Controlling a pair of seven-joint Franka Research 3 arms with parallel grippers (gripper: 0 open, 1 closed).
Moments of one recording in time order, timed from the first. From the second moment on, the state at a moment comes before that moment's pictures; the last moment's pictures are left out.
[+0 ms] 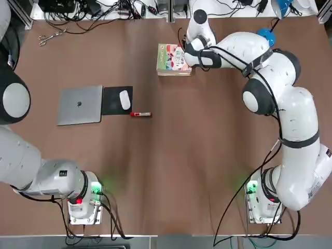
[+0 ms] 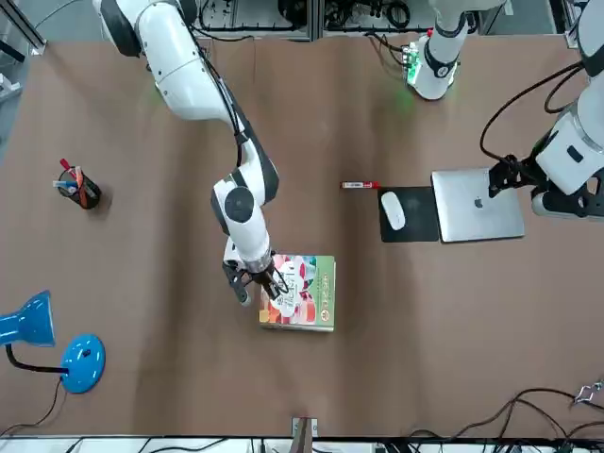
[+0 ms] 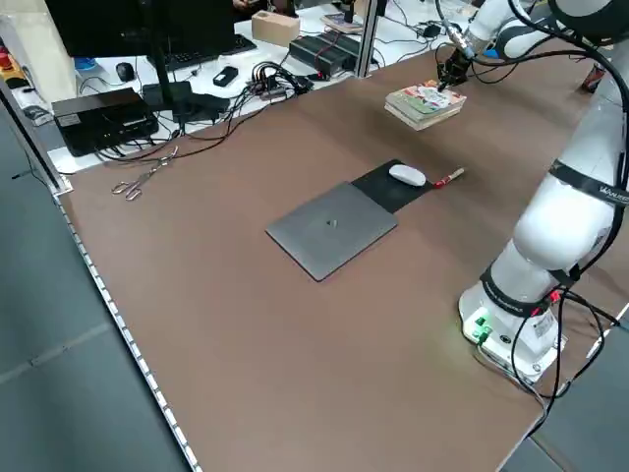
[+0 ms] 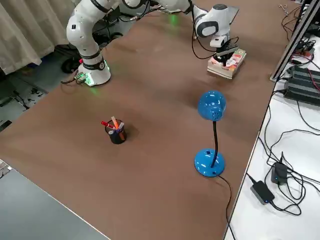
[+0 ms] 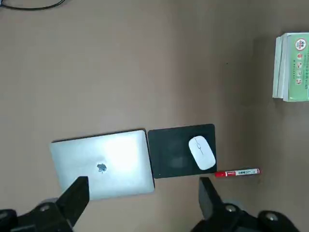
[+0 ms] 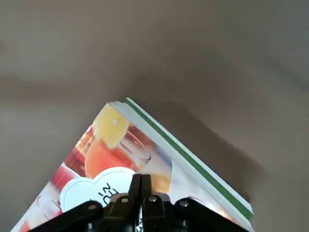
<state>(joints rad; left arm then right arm) 0.03 0.11 -0.15 -1.50 0.00 1.60 -0.02 0.64 0.83 -0.09 -1.43 0.00 2.54 1.50</state>
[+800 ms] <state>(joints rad) 0.03 0.11 -0.15 -1.50 0.00 1.60 -0.02 0.65 0.82 -0.08 -1.42 0.01 2.49 1.50</state>
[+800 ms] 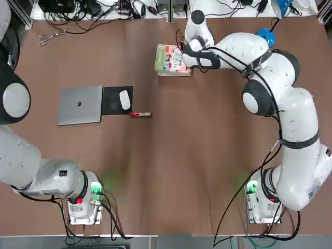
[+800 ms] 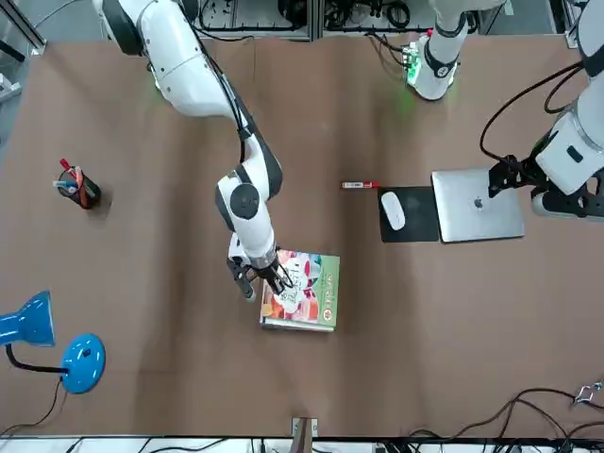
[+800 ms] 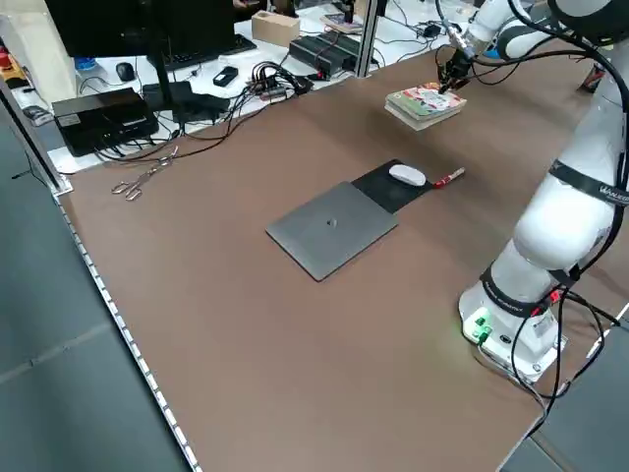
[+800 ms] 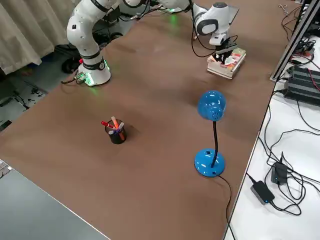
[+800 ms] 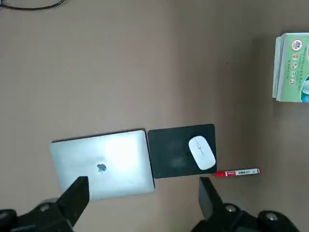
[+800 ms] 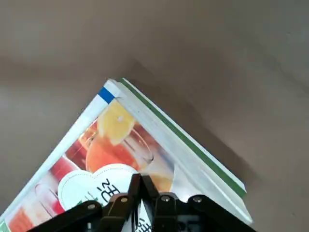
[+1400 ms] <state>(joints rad) 0.03 0.11 -0.15 -1.50 0.00 1.60 -0.02 0.65 0.81 -0.08 -1.43 0.01 2.46 1.48</state>
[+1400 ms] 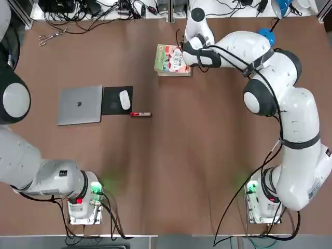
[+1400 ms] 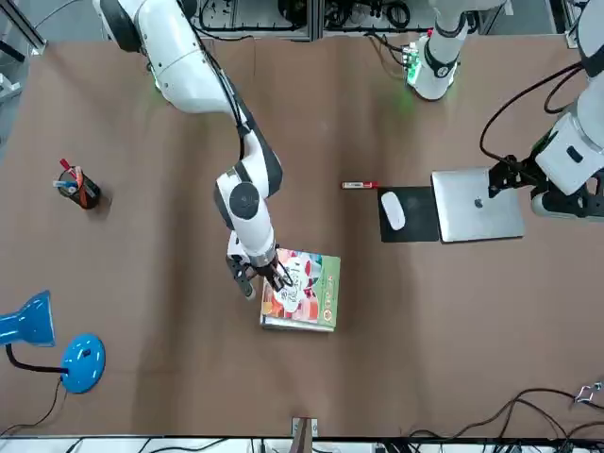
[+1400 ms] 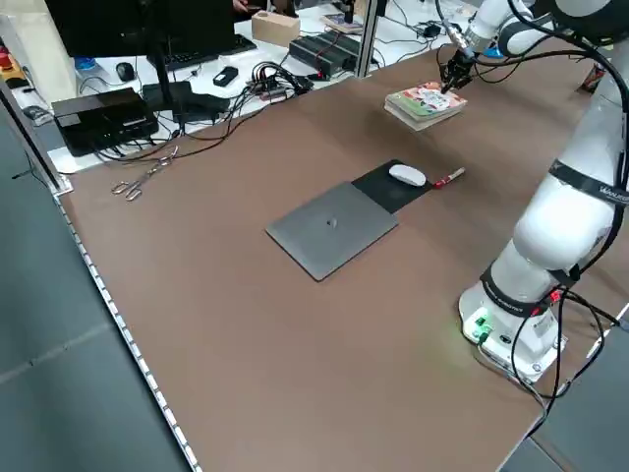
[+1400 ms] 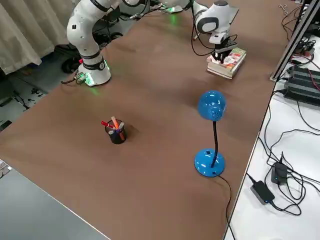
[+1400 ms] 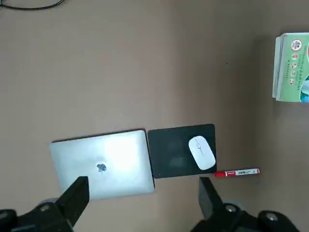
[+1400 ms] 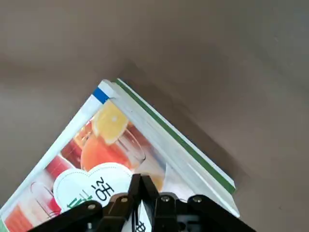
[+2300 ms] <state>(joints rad) 0.03 0.11 -0.15 -1.50 0.00 1.60 -0.02 0.65 0.81 -0.08 -1.44 0.01 2.47 1.47</state>
